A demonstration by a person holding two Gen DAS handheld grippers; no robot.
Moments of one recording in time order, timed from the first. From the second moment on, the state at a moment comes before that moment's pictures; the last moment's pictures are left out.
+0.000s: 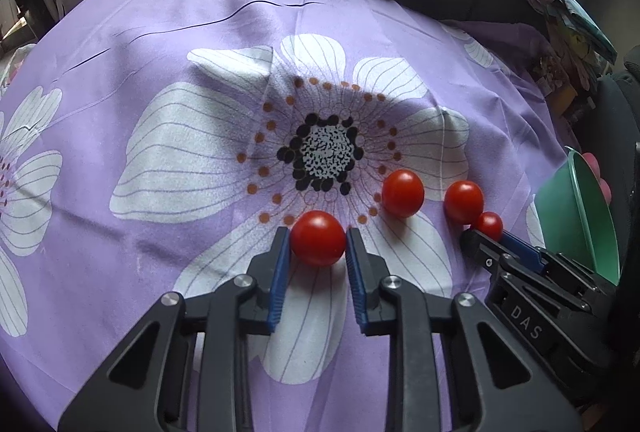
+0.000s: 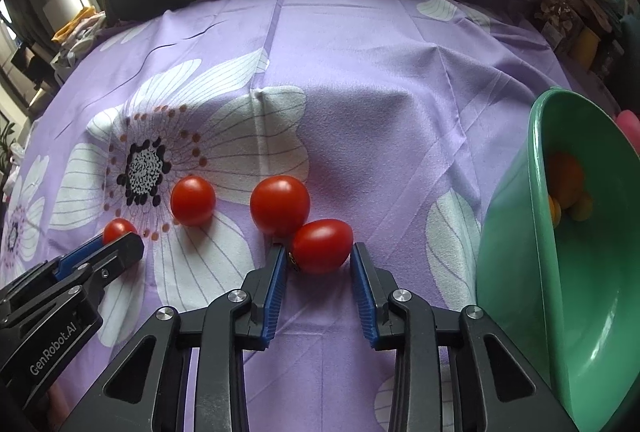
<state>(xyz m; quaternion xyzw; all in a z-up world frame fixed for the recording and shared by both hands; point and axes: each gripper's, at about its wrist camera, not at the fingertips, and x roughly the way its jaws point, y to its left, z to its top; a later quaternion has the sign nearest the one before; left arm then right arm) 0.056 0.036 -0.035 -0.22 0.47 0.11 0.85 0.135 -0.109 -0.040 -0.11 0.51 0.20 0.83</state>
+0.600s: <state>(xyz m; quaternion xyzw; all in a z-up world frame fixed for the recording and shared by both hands) 0.029 0.021 0.017 -0.25 0.39 0.06 0.88 0.113 -0.138 0.020 0.02 0.45 0.27 0.85</state>
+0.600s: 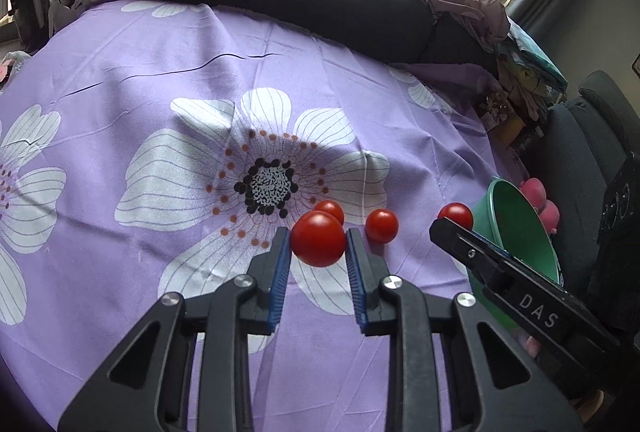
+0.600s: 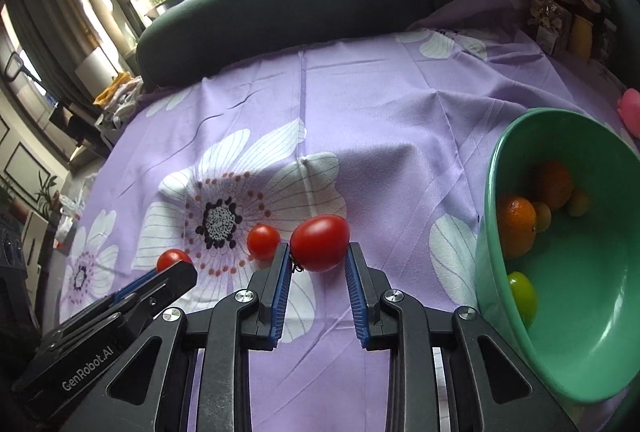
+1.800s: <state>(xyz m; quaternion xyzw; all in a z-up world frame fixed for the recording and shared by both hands) 0.095 -0.166 0.060 -0.14 0.38 -0.13 0.90 0.126 -0.313 0.079 0.14 0.35 0.11 0.92</state>
